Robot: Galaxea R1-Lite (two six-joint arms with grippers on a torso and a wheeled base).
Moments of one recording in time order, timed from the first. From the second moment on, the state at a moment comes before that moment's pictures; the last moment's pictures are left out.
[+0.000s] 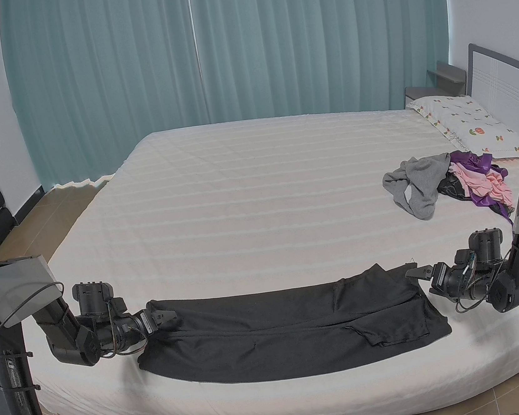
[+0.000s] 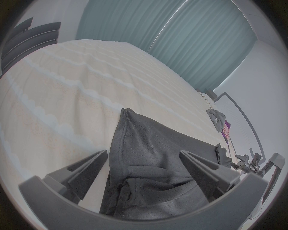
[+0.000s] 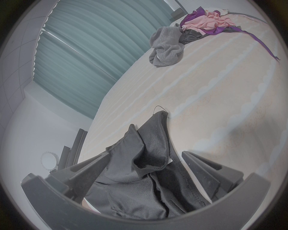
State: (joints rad) left arm 0.02 2.36 -0.77 -0.87 -0.35 -0.39; right arm -0.04 2.32 -0.60 -1.12 0.42 0.60
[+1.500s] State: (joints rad) left arm -0.01 2.31 -0.65 -1.02 -0.34 -0.44; right arm -0.18 2.15 -0.43 -1.10 0.42 0.72
